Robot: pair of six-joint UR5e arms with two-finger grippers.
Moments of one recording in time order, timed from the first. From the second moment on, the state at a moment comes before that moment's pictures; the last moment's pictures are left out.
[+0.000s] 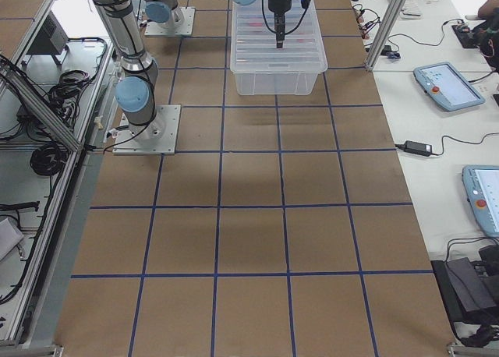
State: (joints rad) left arm -1.58 -1.57 -1.56 -1.56 1.58 0.05; right arm 1.59 -1.52 1.50 -1.63 -1.60 0.03
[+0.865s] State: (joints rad) left arm -1.58 -1.58 -1.54 -1.63 1.58 0.05; right arm 1.59 -1.41 1.71 -2.01 -1.62 0.02
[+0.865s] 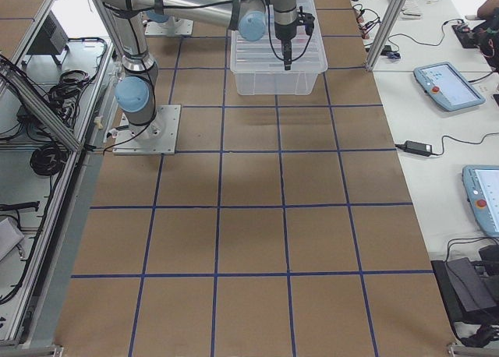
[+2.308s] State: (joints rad) left arm -1.52 -1.59 -1.49 -1.63 1.58 0.05; right arm 1.42 -1.38 1.76 -2.10 -1.82 -0.15
